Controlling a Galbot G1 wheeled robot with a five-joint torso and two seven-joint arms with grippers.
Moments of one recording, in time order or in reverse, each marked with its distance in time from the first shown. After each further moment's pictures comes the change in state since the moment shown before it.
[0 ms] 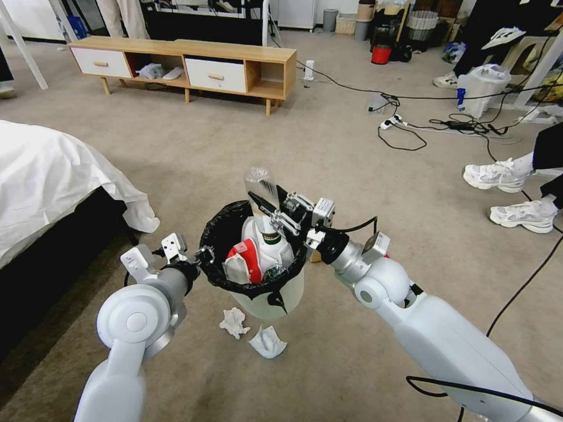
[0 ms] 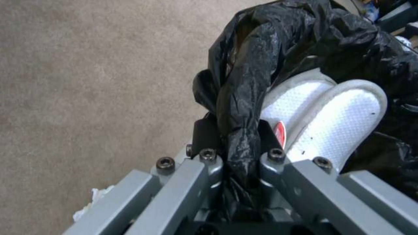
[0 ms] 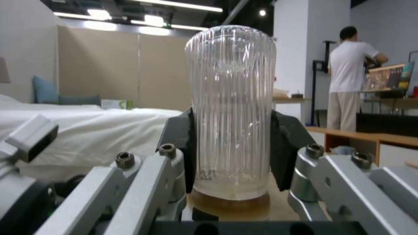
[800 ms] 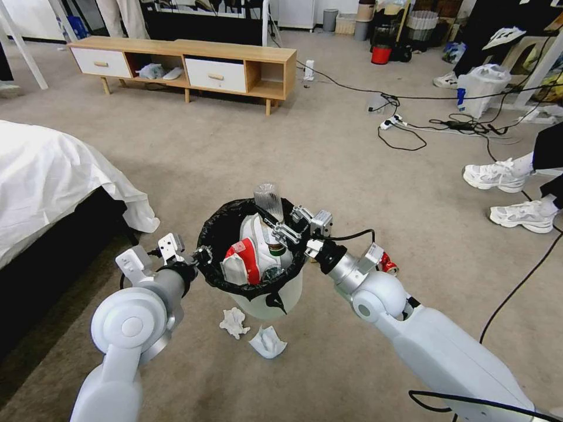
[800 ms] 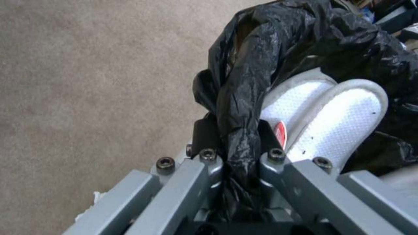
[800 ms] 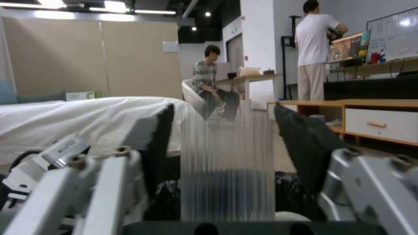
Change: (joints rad) left arm 0.017 0.006 -0.013 -0.027 0.005 -0.003 0.010; right arm -0.038 0.002 -0.012 -0.020 0.004 -0.027 0.119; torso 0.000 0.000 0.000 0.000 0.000
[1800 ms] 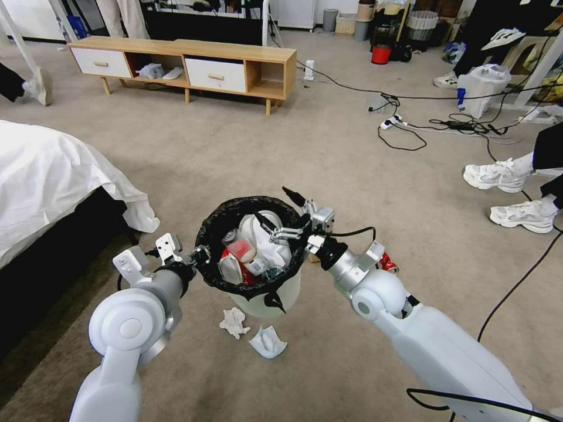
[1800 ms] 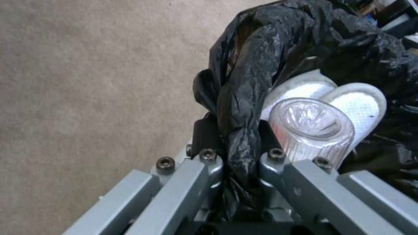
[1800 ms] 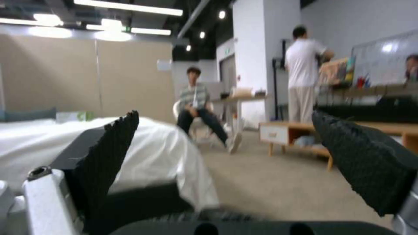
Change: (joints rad) left arm 0.003 -0.006 -0.022 -0.003 0.012 -0.004 0.003; right arm 0.013 0.009 0.060 0.042 0.012 -0.001 0.015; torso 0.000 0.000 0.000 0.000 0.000
